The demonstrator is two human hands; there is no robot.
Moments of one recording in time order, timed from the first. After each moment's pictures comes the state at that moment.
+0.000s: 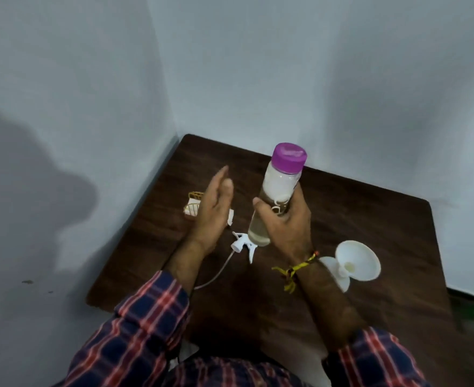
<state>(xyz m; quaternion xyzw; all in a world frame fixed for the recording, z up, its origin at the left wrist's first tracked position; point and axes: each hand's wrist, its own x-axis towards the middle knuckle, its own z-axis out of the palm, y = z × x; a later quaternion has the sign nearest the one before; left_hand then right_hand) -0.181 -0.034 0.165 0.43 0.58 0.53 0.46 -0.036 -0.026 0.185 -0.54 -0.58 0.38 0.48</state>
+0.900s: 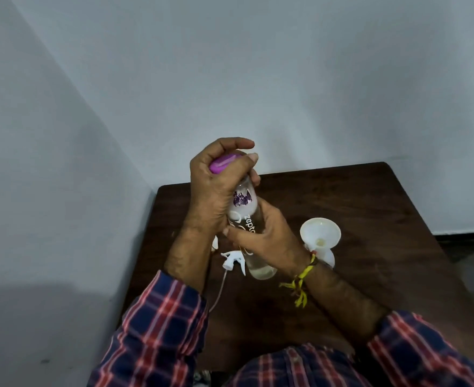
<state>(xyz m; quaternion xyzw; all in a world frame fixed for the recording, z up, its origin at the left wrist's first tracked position) -0.075 -0.047 0.312 0.51 0.37 0.60 0.49 0.024 -0.083 0.231 -0.38 -0.56 0.55 0.49</state>
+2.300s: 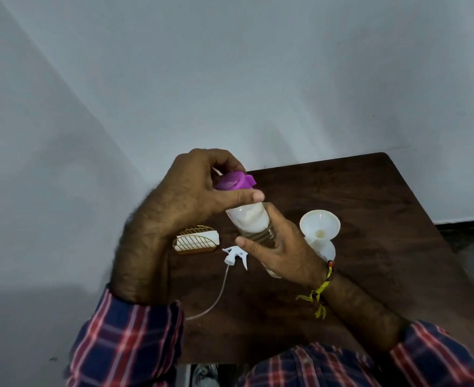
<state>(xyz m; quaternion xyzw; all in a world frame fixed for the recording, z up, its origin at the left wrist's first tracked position) -0.114 -0.068 0.360 0.79 0.52 0.22 0.24 0.044 -0.106 0.214 -0.40 -0.64 0.44 0.48</state>
